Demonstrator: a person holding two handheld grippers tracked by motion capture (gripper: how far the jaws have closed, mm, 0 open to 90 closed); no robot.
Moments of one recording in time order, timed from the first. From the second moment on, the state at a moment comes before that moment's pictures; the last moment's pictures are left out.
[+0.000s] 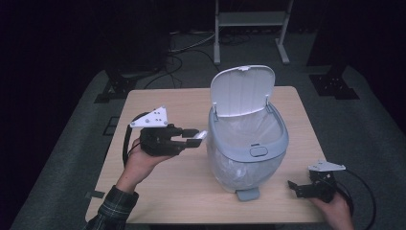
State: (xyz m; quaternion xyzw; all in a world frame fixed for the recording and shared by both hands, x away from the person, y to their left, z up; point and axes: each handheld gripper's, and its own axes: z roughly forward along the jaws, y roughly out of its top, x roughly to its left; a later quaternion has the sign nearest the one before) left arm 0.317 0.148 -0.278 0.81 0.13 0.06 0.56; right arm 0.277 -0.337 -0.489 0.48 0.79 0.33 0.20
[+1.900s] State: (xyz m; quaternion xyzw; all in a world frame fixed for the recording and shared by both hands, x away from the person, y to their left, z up) left arm 0.352 0.061 -0.220 0.82 0.08 0.07 0.56; right arm 0.277 -0.337 -0.489 0.48 0.79 0.33 0.20
